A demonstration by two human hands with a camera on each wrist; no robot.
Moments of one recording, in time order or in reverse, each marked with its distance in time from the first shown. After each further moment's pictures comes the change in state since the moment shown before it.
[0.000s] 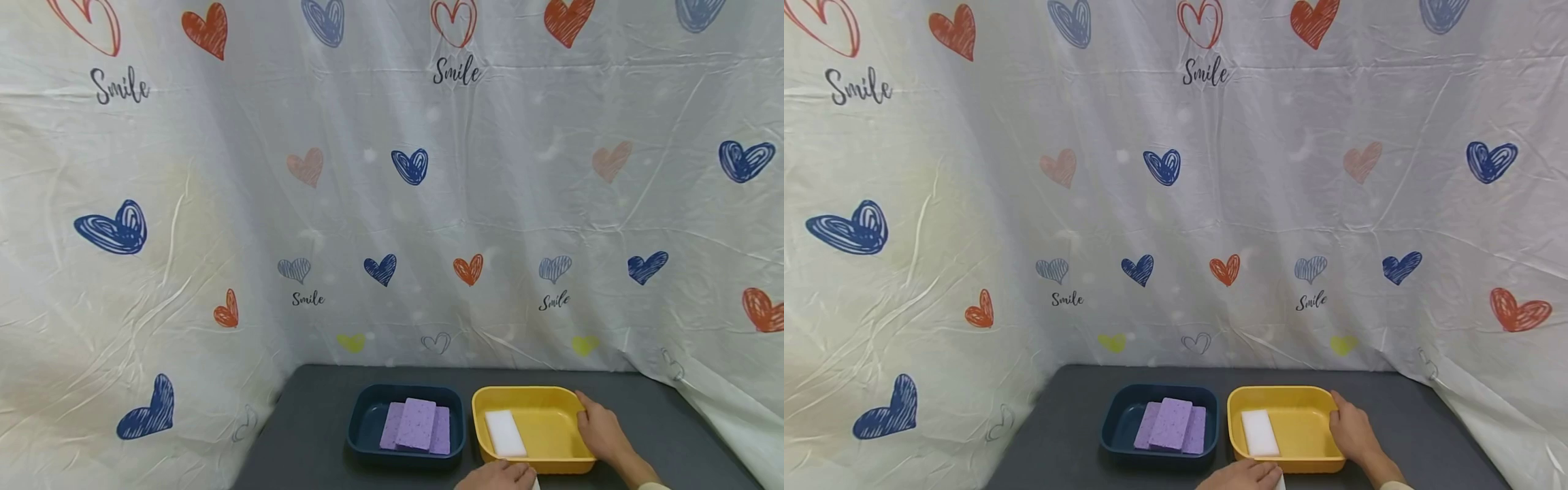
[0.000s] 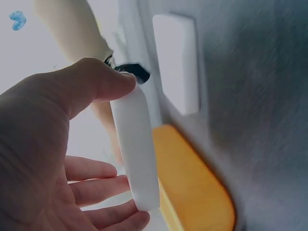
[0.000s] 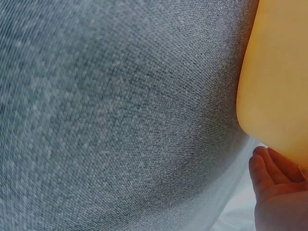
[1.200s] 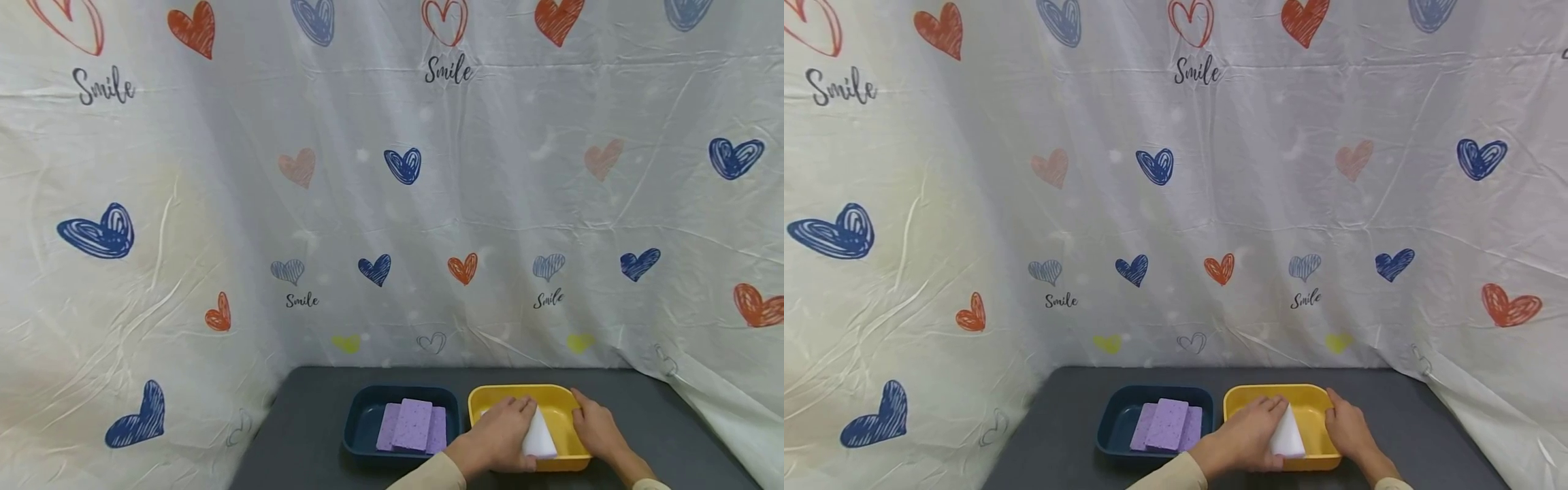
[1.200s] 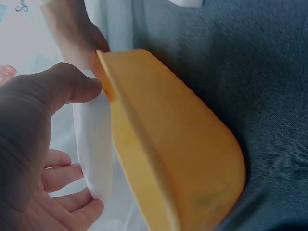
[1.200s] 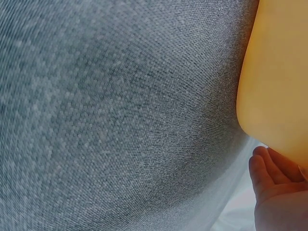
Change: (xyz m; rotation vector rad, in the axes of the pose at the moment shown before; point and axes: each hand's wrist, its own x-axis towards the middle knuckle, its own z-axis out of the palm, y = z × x) left_hand 0.075 -0.037 -0.014 -0.074 0.122 -0.258; right_hand 0.000 0.000 0.002 -0.005 0.034 0.006
